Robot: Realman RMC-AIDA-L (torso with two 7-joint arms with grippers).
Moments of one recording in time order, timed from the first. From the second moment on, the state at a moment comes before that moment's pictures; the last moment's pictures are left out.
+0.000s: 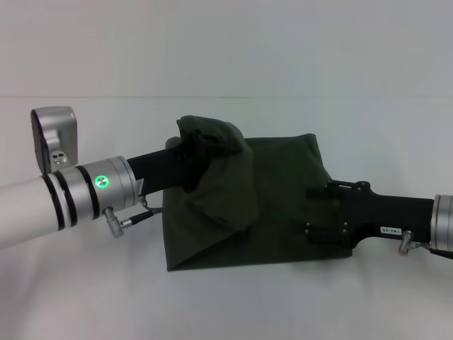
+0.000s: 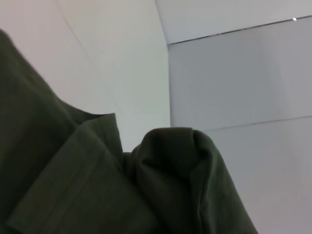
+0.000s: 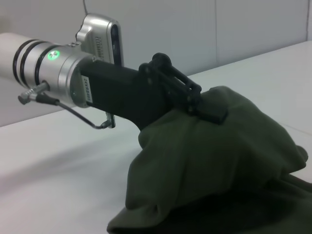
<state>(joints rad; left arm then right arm) -0.71 -2.16 0.61 0.39 1.86 1.23 -2.40 0.51 2.09 -0.90 -0.61 -1.87 -1.34 1.28</state>
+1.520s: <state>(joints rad) -0.58 -2.10 0.81 0.46 1.73 1.41 -1.93 0.43 2.05 -0.60 -0.68 -1.88 -1.53 1.52</state>
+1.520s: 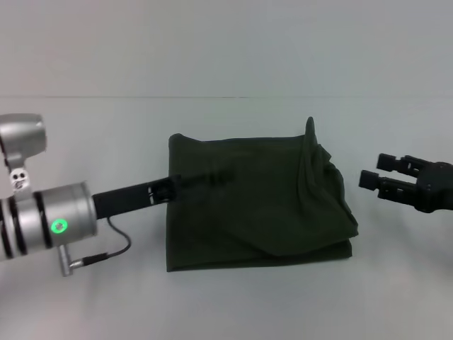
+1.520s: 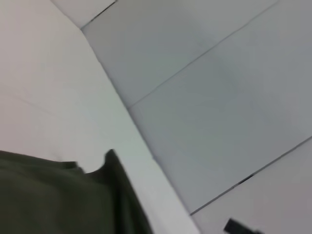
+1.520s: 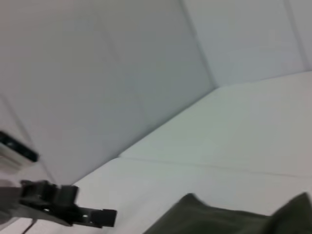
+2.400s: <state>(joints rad) -0.45 -2.06 0.88 0.55 1.77 1.54 -1.40 0.67 2.05 -0.76 -0.68 -2.23 -1.32 2.23</state>
